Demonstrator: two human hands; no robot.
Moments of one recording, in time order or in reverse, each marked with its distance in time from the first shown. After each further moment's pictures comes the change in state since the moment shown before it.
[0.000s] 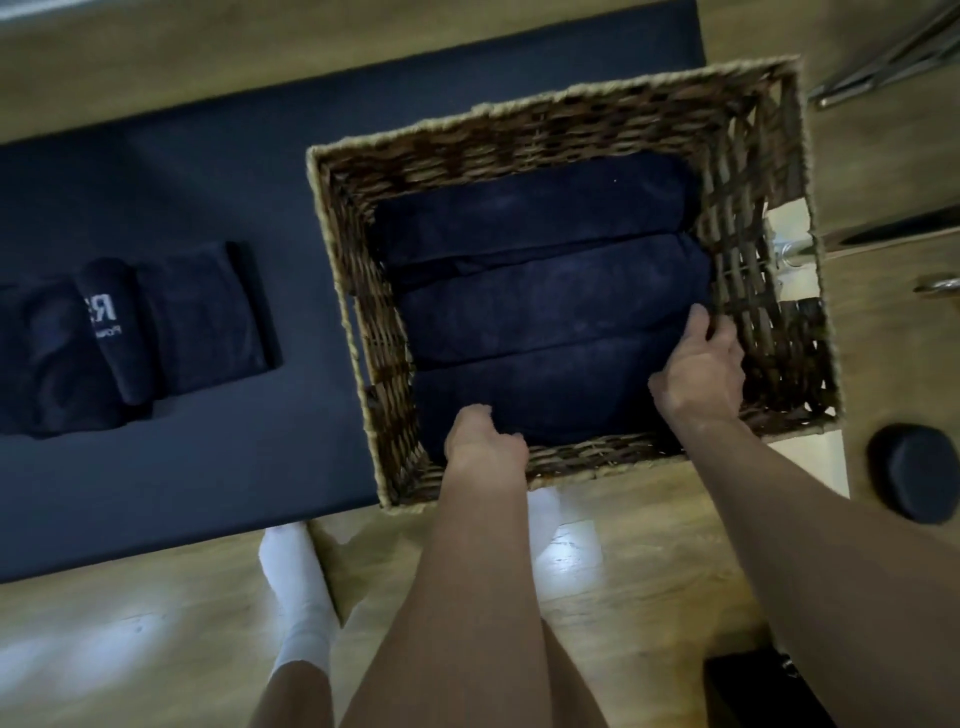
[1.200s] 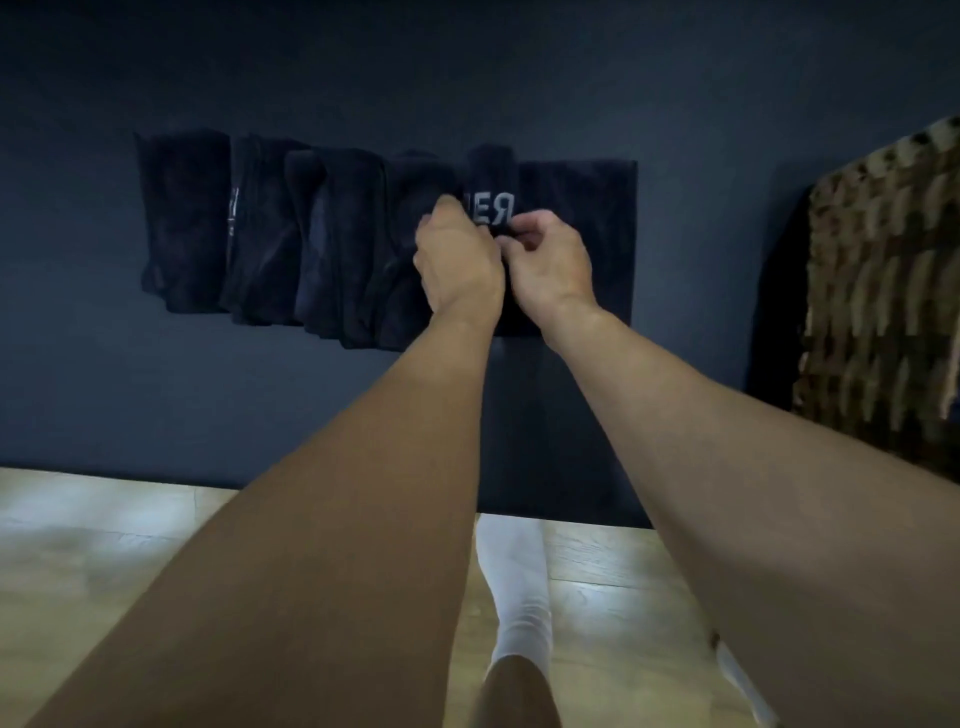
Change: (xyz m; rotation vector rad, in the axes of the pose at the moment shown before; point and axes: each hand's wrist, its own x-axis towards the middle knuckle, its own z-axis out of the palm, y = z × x) left_hand 0.088 0.424 -0.146 1.051 0.369 1.211; right_hand -0.183 -0.487 0.218 0.734 -0.351 -0.373
